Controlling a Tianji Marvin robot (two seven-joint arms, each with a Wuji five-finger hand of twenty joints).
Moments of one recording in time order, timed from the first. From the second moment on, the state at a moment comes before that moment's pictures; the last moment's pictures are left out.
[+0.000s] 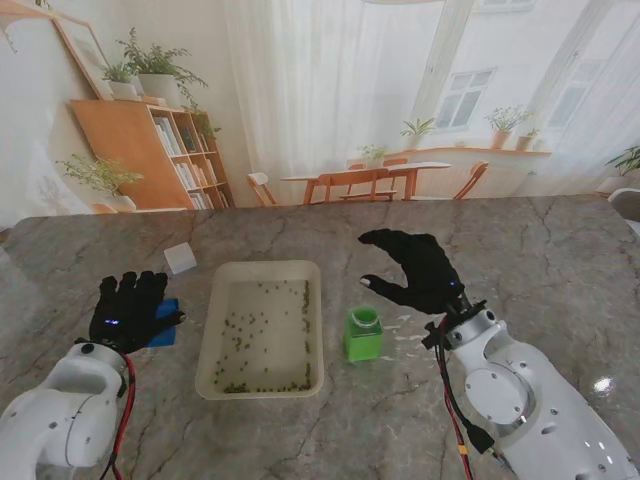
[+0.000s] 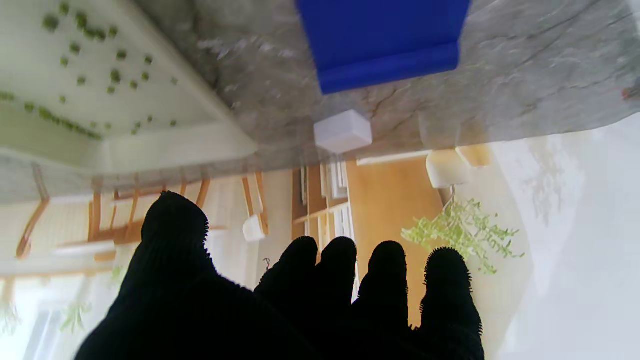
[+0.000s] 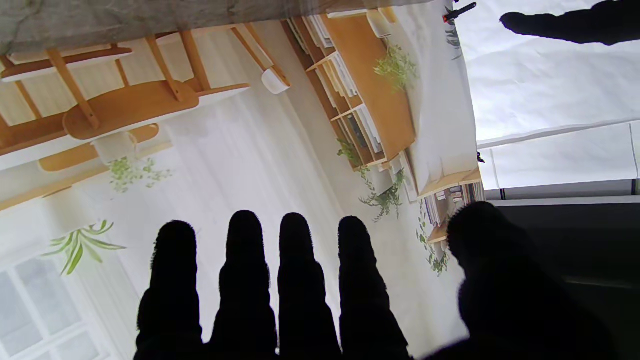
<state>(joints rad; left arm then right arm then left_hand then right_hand) 1.90 -1.08 -1.52 -1.95 1.26 0.14 -0.18 -1.59 -1.10 1.30 -1.63 -0.87 -0.41 -0.33 0.80 0.08 -0.05 -0.08 0.25 0.36 0.07 0.48 0.28 0.27 0.05 0.30 0.20 0.23 0.08 0.30 -0.03 0.26 0.34 0.57 0.47 -0.20 0.45 -0.06 0.39 0.07 0.20 0.71 0.57 0.16 0.14 0.45 0.51 0.16 0.20 0.37 0.10 0.31 0.80 0.37</state>
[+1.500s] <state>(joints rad) 1.26 -0.93 -1.27 -1.21 1.17 -0.38 -0.54 -1.63 -1.12 1.23 -1.65 -0.85 -0.38 -0.36 0.73 -0.05 -0.04 -0.09 0.16 0.49 -0.01 0.24 0.11 0.35 0.03 0.33 0.10 0.23 0.14 0.33 -0.05 0.15 0.48 0.40 0.48 -0.18 0.42 -0.06 0.40 0.06 0.22 0.71 0.63 0.15 0.15 0.45 0.51 0.16 0.20 0.38 0.11 0.31 0.80 0.41</state>
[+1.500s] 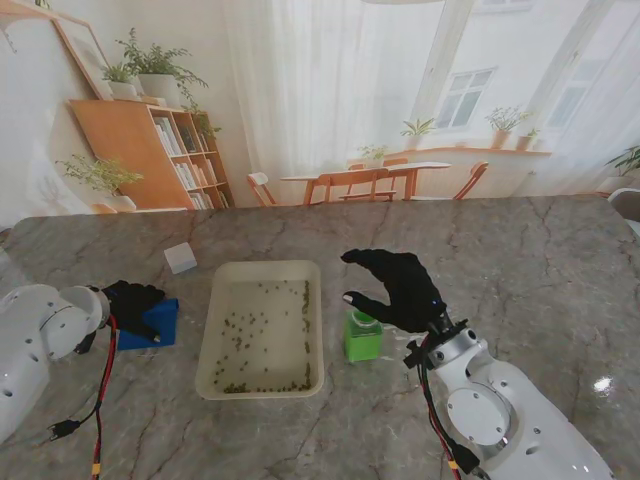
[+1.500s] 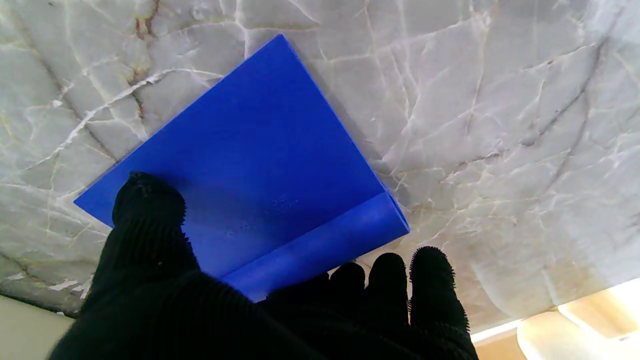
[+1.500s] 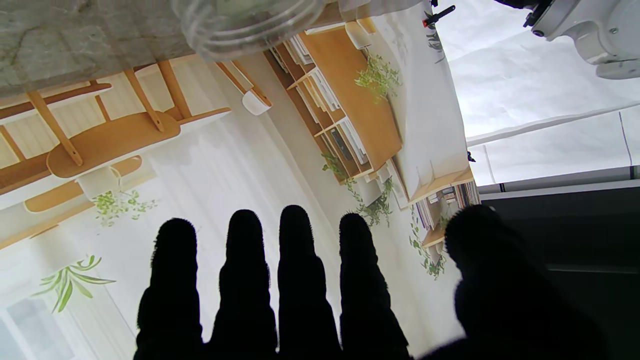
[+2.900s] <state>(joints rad) 1.14 -0.93 -1.04 -1.04 1.15 -0.15 -0.25 -1.66 -1.12 1.24 -1.66 -0.85 -0.35 -0.38 0.85 -0.31 -0.73 -0.16 0.32 0.06 1.23 1.46 0.62 -0.07 1.08 1.17 0.58 0.03 0.83 1.00 0.30 0.17 1.11 0.74 0.49 -0.14 0.39 -0.06 0.45 0.03 0.26 0.70 0.64 0.14 0.16 0.46 0.52 0.16 0.21 0.39 0.11 0.31 0.80 0.42</state>
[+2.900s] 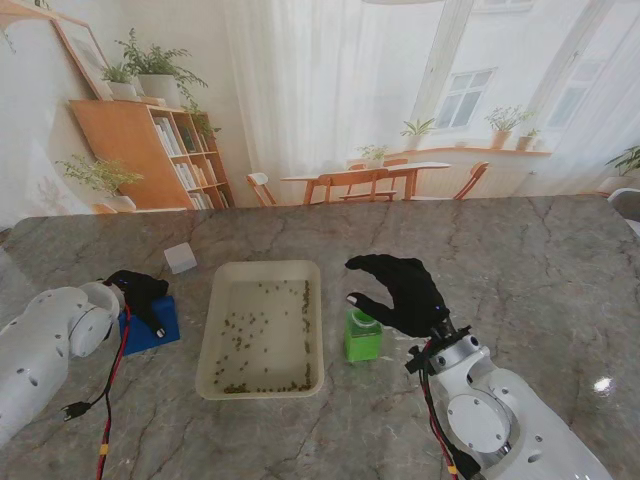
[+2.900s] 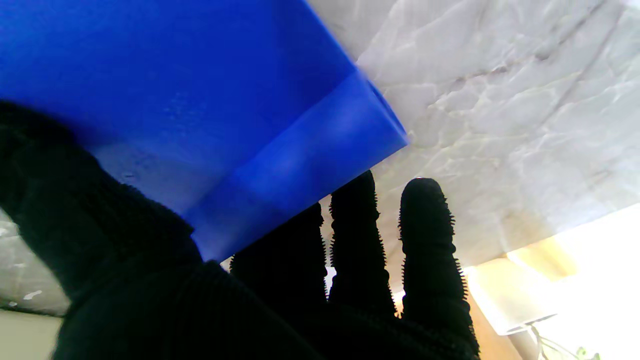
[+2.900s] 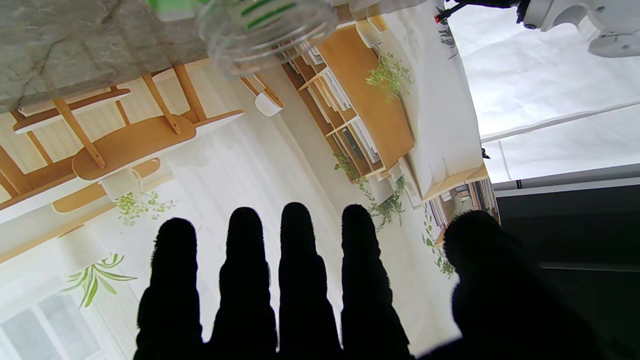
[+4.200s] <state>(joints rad) 1.40 -0.97 -1.36 -1.26 1.24 -0.20 -0.20 -1.70 -1.12 1.27 -1.67 -0.87 -0.32 -0.41 1.02 -0.12 -0.69 -0.15 0.47 0.13 0.86 0.81 0.99 0.01 0.60 0.79 1.03 0.00 0.73 0.91 0.73 0.02 1.12 0.83 0.49 -0.09 0.32 -0.06 0.46 0.02 0.27 0.70 0.64 0.14 0.16 0.46 0.52 0.15 0.22 0.39 0.11 0.31 0.80 0.43</state>
